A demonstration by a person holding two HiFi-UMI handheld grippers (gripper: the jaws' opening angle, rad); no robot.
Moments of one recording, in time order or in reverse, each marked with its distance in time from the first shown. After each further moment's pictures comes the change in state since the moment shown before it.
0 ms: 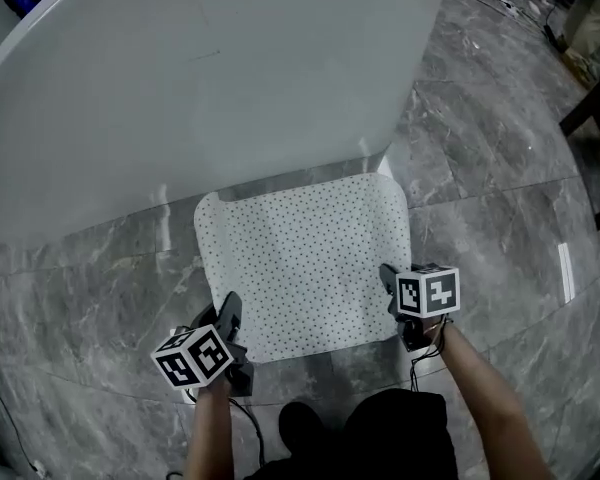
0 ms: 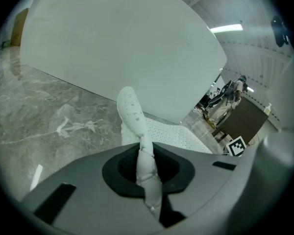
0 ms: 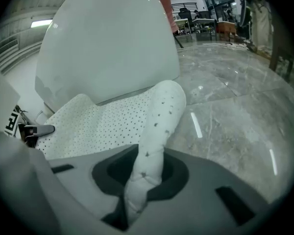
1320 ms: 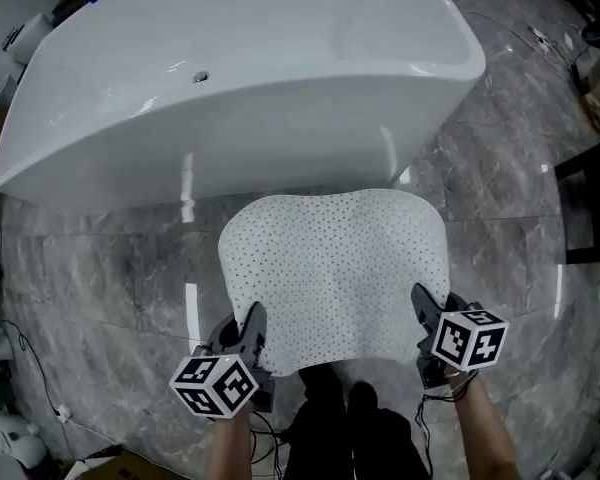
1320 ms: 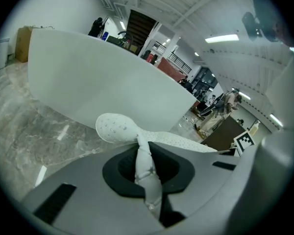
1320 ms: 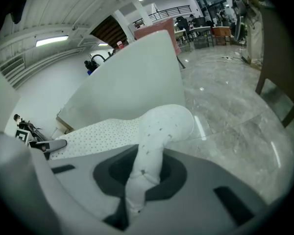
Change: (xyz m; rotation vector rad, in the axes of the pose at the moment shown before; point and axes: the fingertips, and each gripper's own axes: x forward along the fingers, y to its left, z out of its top) left arm -0.245 -0.160 0.152 -0.012 -0.056 0.005; right arm -0.308 0.142 0.128 0.061 -0.069 0.065
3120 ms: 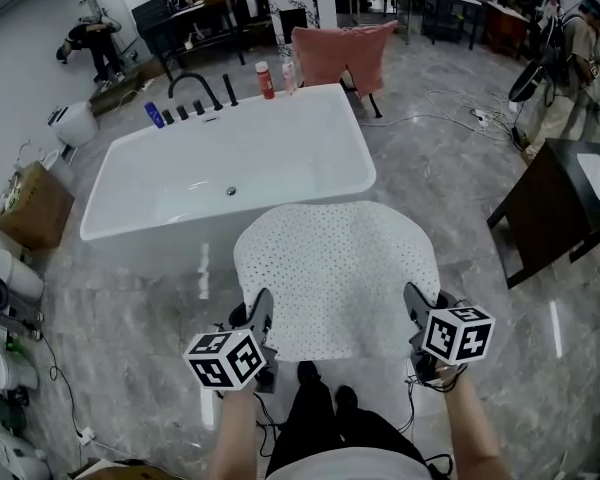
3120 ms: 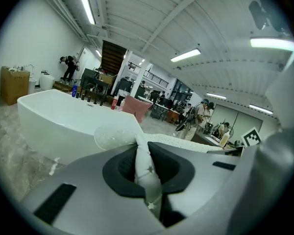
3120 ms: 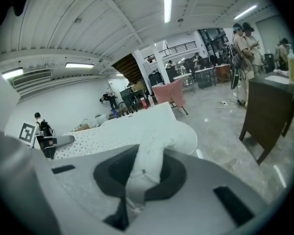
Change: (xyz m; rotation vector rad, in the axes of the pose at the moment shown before) left arm -0.334 -0.308 0.177 0.231 -0.246 -0.138; right arm -0.464 0.142 0.122 -0.124 -0.371 0.030
